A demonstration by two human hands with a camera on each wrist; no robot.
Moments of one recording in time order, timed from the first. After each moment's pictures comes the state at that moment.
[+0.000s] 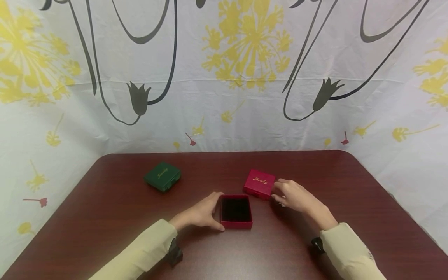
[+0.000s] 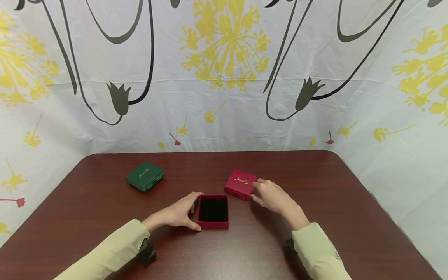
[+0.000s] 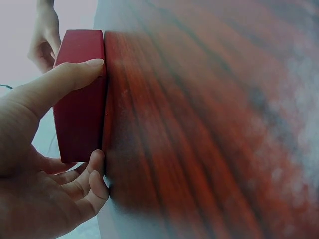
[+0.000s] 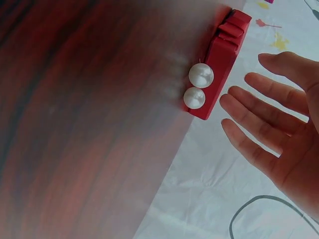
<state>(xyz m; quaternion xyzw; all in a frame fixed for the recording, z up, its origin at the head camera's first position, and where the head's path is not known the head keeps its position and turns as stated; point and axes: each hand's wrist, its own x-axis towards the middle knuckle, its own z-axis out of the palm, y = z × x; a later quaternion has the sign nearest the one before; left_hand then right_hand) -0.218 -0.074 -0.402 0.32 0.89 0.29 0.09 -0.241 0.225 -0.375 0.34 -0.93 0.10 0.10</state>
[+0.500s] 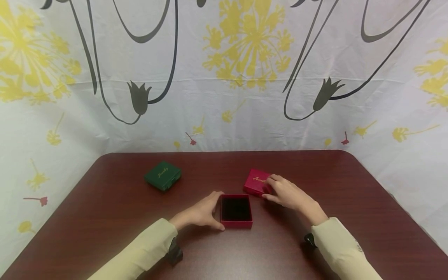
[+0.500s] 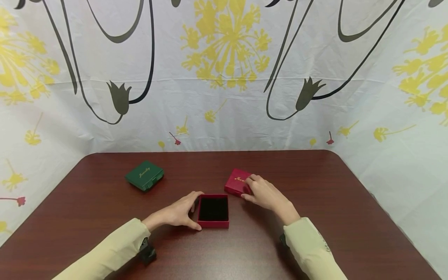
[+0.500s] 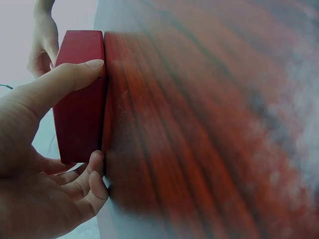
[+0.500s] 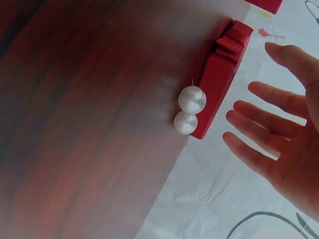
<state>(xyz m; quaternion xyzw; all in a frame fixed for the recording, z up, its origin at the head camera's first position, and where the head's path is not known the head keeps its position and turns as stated) -0.220 -0.077 -0.405 0.34 0.89 0.30 0.08 -0.247 0.207 -0.377 0.32 -0.94 0.09 0.09</state>
